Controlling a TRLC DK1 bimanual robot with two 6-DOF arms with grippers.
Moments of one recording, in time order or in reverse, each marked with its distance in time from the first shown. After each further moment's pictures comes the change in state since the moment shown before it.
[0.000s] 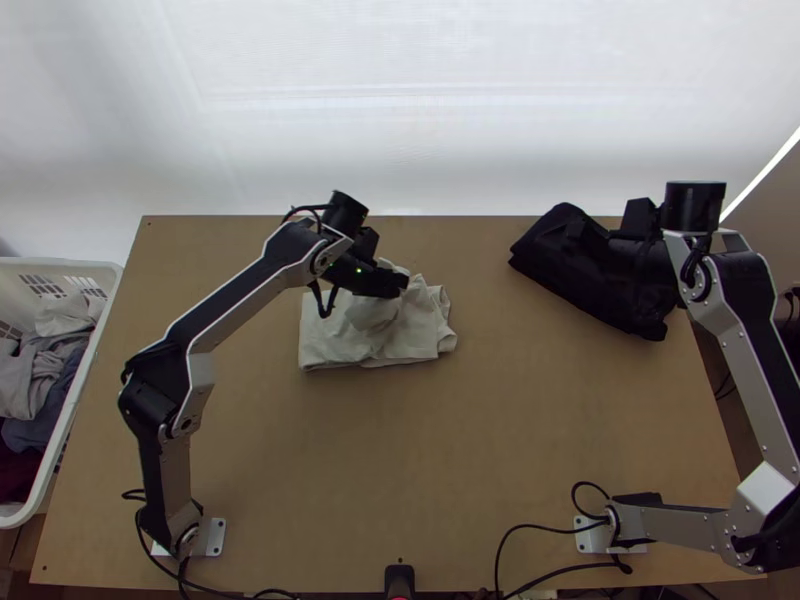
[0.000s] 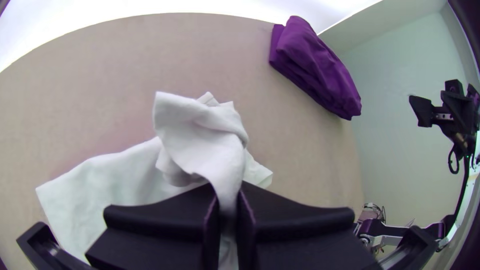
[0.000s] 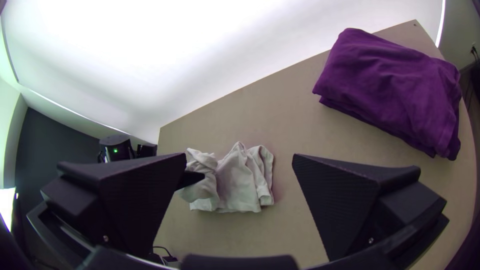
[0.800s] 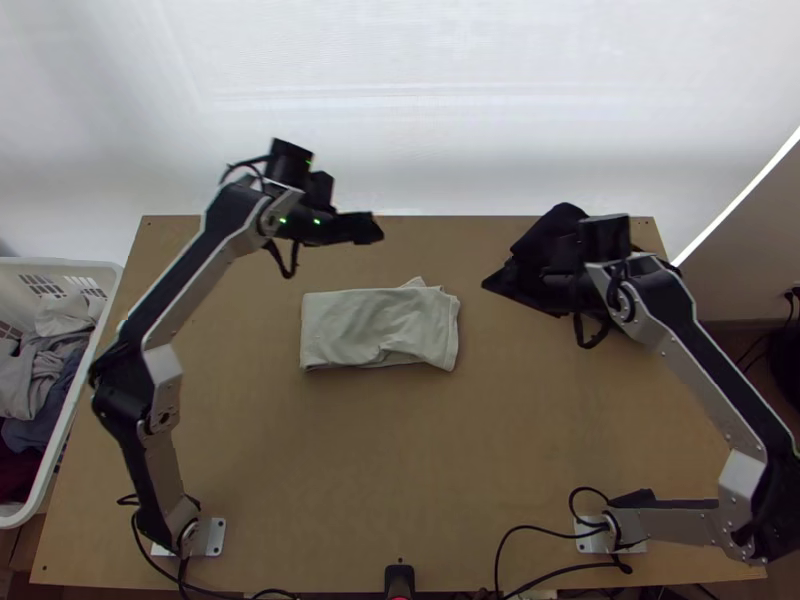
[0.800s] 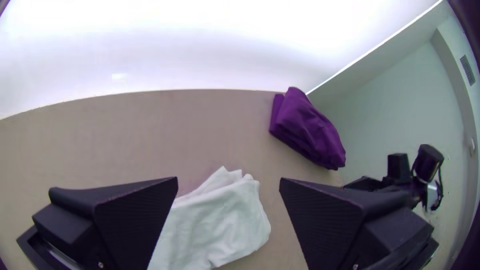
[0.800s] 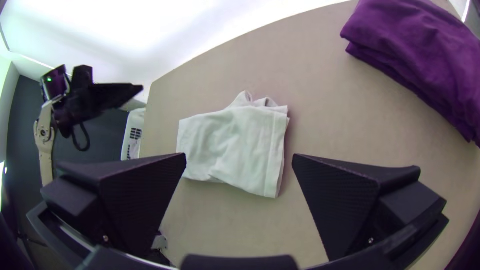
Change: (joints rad) left arm 0.164 -0.076 0.163 -0.040 -0.002 0.004; right arm 0.205 0.055 -0.204 0.137 0.041 0.003
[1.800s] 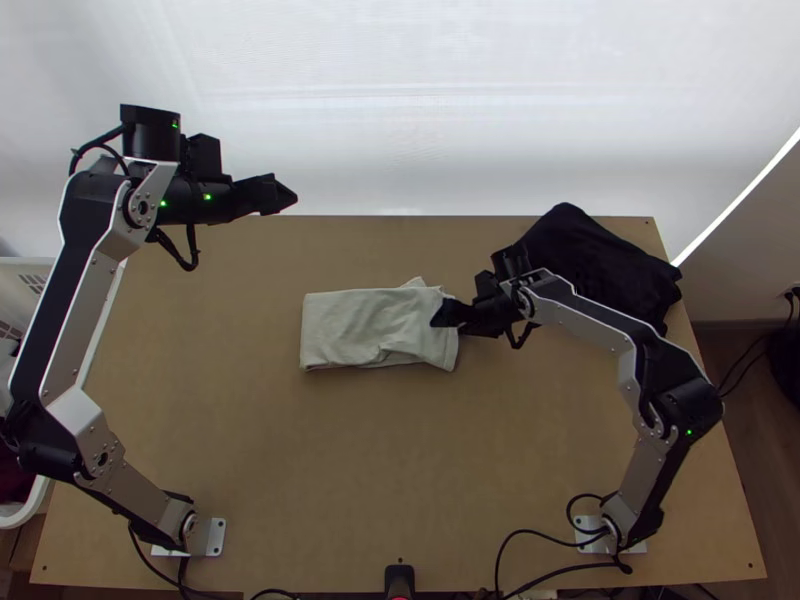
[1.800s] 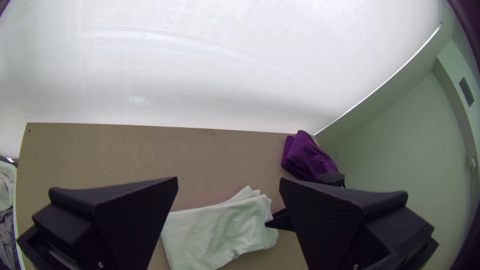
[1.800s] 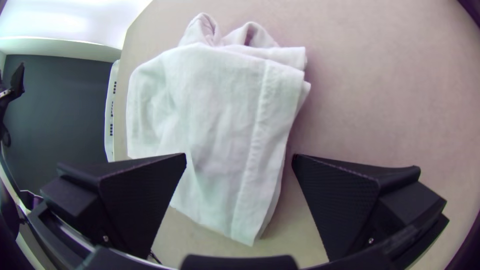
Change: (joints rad) left arm 0.212 -0.248 -0.025 -0.129 0.000 0.046; right arm 0.105 0.499 0.005 0.264 -0.124 -0.084
